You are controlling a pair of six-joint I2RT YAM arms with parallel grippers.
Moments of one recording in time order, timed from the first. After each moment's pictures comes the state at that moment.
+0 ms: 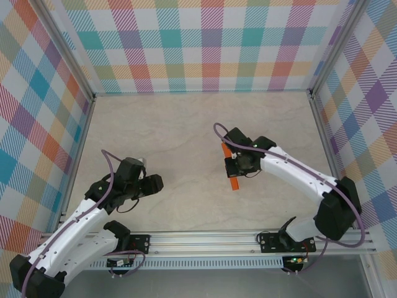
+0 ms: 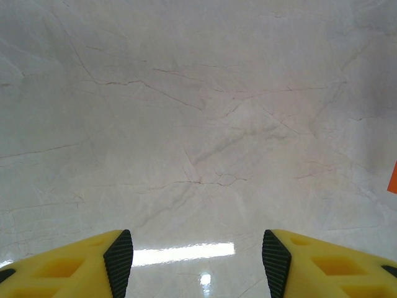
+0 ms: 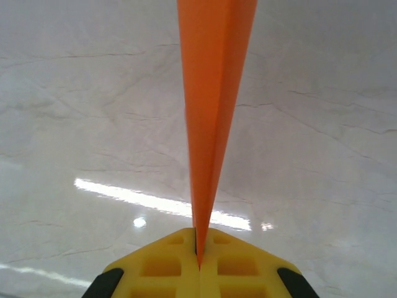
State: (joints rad) left arm -0.52 0.76 0.66 -0.83 0.03 -0.73; right arm 0.74 1.46 1.19 -1.03 0.09 0.49
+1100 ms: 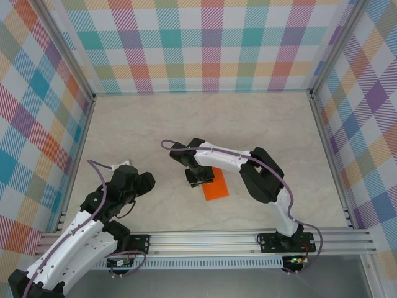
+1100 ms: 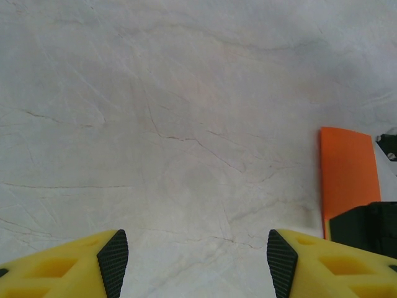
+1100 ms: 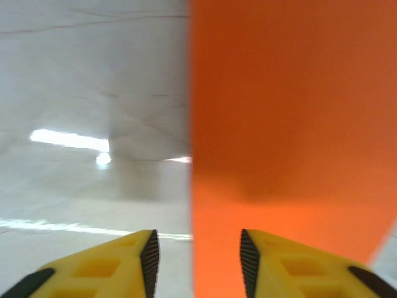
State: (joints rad) left arm -0.51 0.62 0.56 -0.76 -0.17 -0.84; right arm 0.98 2.13 1.67 -1.15 0.03 0.70
